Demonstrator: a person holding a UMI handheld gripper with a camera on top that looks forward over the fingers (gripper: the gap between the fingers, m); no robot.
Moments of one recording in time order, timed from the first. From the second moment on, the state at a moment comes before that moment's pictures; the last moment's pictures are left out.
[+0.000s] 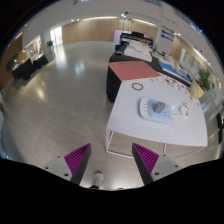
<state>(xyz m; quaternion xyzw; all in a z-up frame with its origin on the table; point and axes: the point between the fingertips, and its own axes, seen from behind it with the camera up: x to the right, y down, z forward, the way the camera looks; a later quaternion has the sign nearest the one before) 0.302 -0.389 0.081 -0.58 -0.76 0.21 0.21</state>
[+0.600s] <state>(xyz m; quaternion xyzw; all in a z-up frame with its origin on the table) 0.212 -0.254 0.064 -0.65 -0.63 0.26 0.32</state>
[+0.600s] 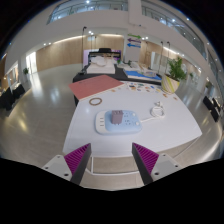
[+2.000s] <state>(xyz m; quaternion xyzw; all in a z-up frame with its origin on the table) 0.035 -0.186 0.166 -0.57 -0.50 0.45 0.46</state>
